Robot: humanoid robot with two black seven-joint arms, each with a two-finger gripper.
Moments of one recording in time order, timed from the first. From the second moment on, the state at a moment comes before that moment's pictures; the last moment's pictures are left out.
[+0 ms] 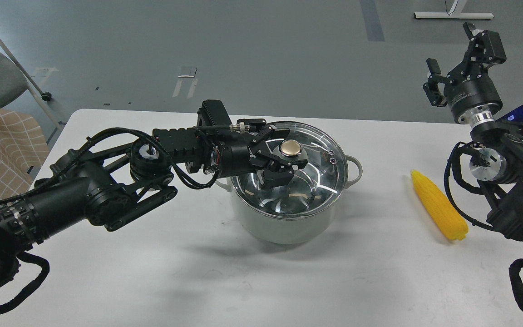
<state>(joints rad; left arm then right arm) -0.85 0.32 -0.48 -1.17 2.18 -0.06 -0.40 0.85 -0.24 0.88 0.48 -0.38 0.31 0.49</state>
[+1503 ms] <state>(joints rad) -0.94 0.96 -0.48 -1.39 2.05 0.02 -0.49 0.84 -0.25 0.88 0.49 -0.38 0.30 0.49</state>
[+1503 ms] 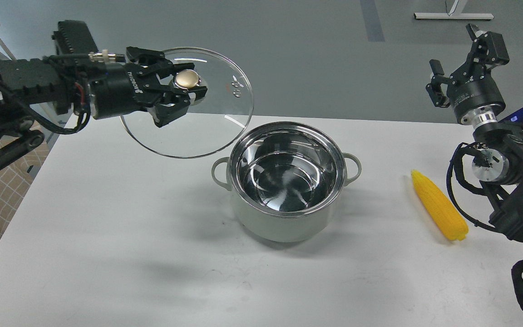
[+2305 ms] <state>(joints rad) -0.41 0.87 -0.49 -1.00 1.93 0.48 -0.49 0.84 -0.25 0.88 0.49 -0.38 0.31 0.49</state>
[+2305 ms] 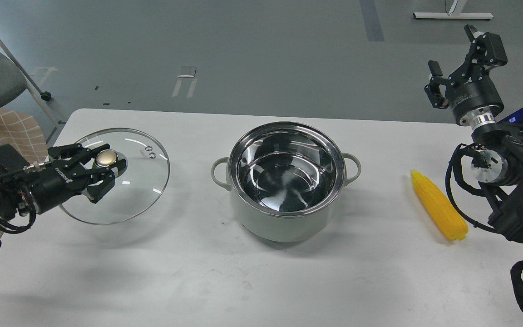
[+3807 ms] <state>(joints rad) -0.79 0.80 -0.50 -0.95 1.30 0.34 -0.49 0.87 -0.32 0.86 0.51 -0.39 0.31 0.49</state>
